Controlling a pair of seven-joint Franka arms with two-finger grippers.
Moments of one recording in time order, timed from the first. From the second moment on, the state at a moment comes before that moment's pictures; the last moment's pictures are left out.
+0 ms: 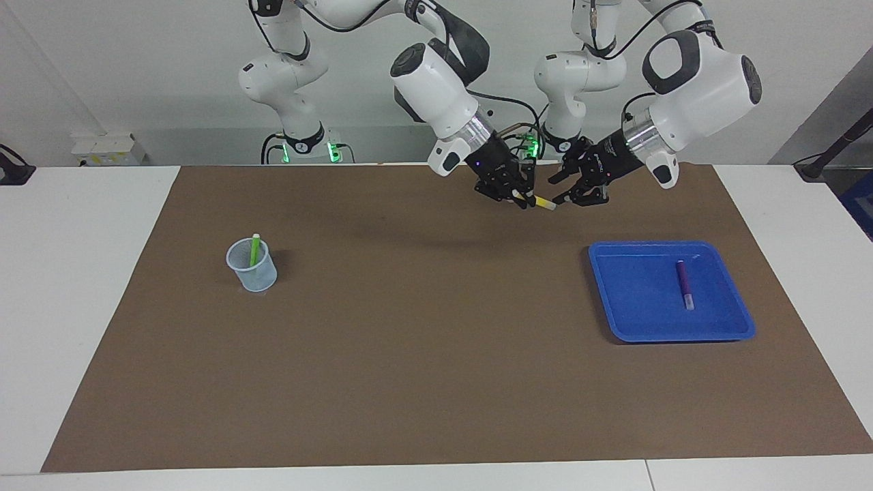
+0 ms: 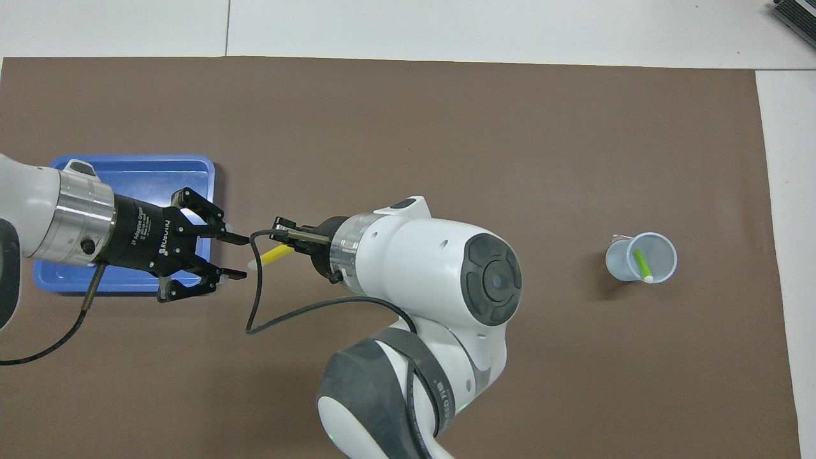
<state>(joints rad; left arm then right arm) 0.00 -0.11 -0.13 -1.95 -0.65 1.71 -1.53 0.70 0.24 0.02 -1.72 0.59 2.50 0.63</state>
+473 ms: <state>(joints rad) -0.01 -0.16 -0.13 -2.04 -0.49 1.67 -0.78 0.49 0.12 0.02 -1.80 0.45 2.14 0.25</state>
